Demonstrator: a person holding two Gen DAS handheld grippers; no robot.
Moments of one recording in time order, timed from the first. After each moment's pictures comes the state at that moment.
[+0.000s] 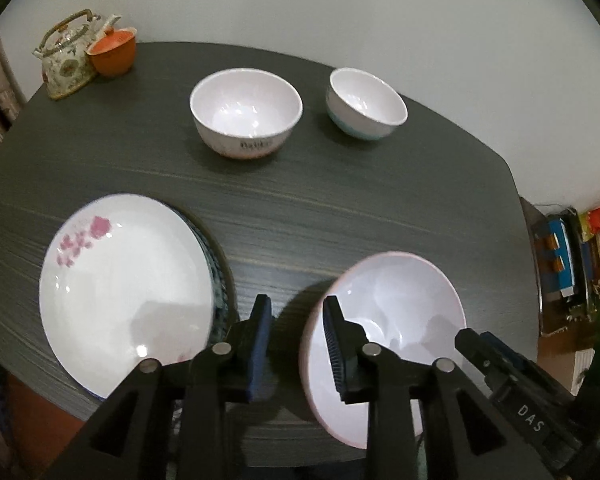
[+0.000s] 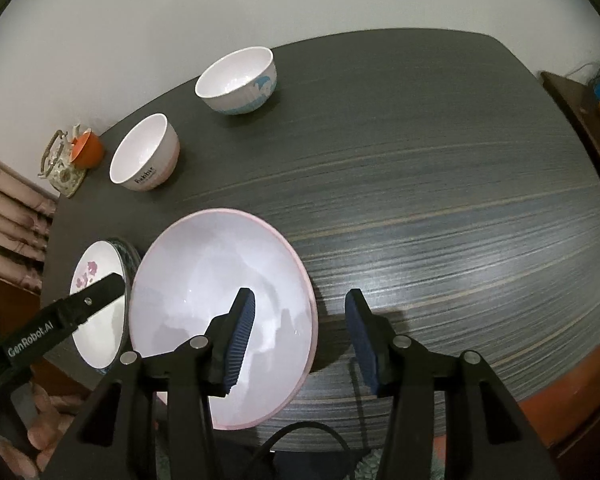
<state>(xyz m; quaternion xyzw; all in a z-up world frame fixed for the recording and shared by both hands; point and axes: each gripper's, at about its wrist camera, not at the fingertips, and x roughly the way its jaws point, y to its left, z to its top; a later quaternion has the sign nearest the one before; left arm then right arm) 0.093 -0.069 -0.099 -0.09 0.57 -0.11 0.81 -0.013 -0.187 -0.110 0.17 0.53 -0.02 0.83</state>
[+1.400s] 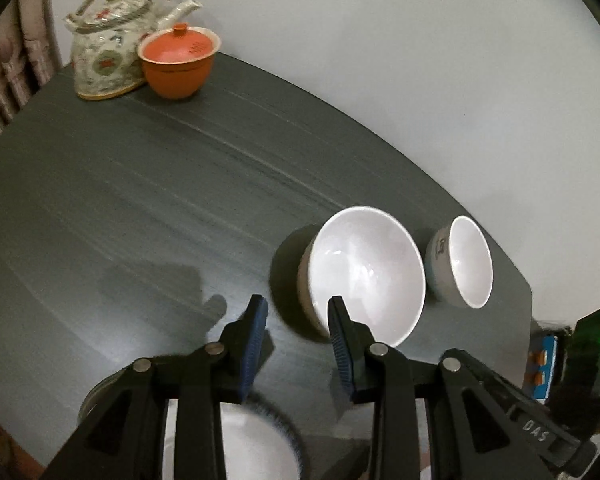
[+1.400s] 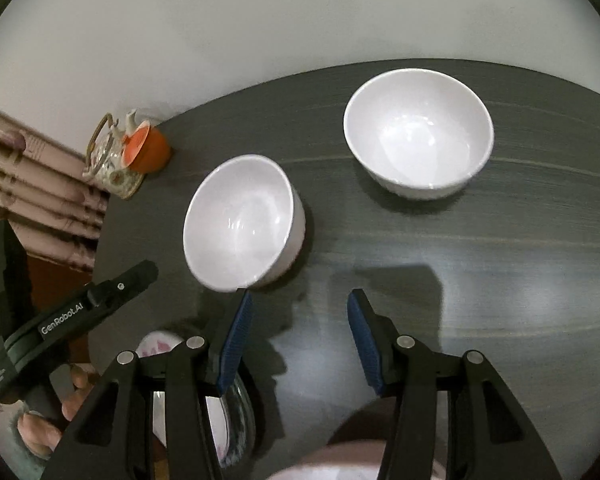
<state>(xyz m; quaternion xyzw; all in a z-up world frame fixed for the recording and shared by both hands) 0.246 0.033 -0.117 -0.21 0.56 -0.03 0.80 0.183 -0.106 -0.108 0.16 0.56 0.14 0.80</state>
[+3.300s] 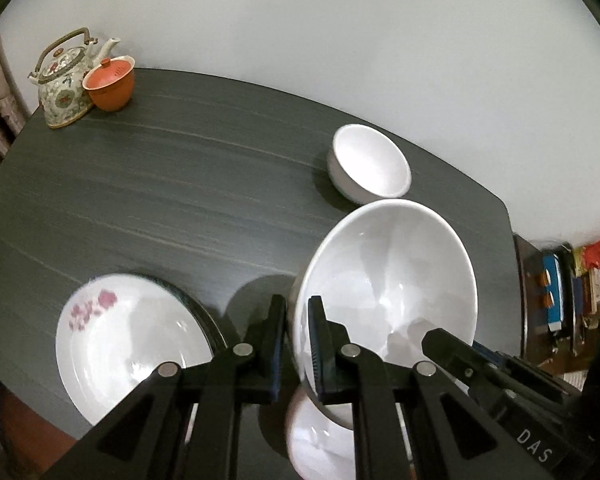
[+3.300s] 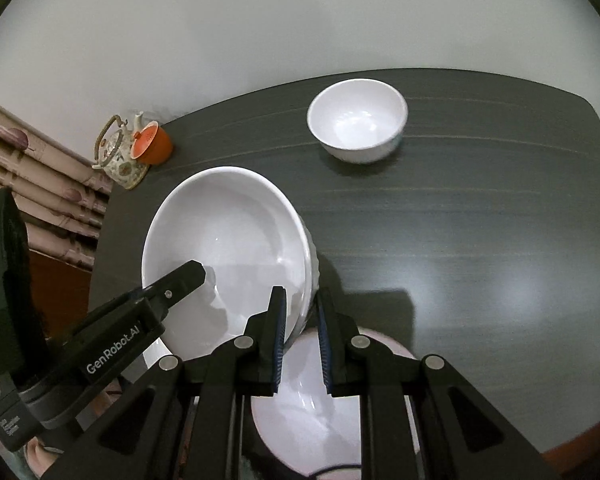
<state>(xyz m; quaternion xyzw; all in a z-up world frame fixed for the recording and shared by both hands) 0.142 -0.084 -0.062 -0.11 0.56 -0.10 0.81 0.080 -0.142 -0.047 0.15 0.55 0.09 0.82</state>
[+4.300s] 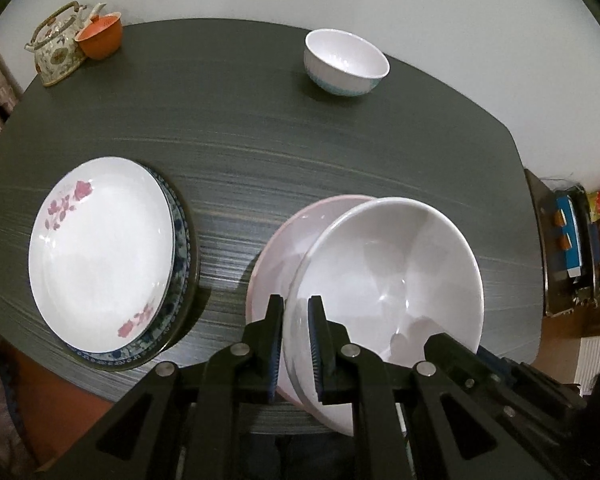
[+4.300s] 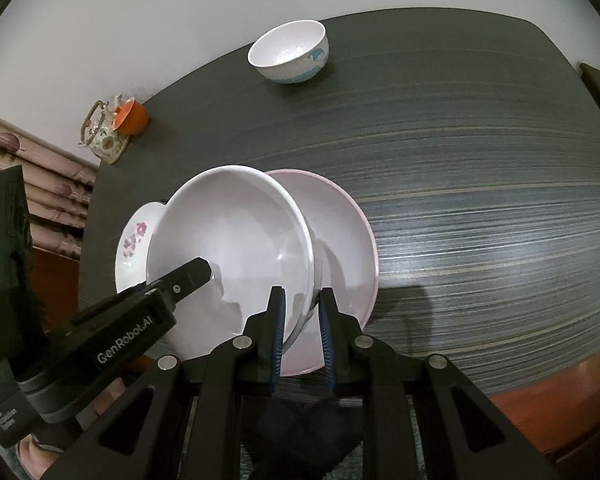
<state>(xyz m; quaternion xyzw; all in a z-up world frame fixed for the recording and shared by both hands) 0.058 -0.130 -0.113 -0.06 0.61 -0.10 0.78 -0.022 -0.179 -0.098 0.18 0.57 0.06 0.80</state>
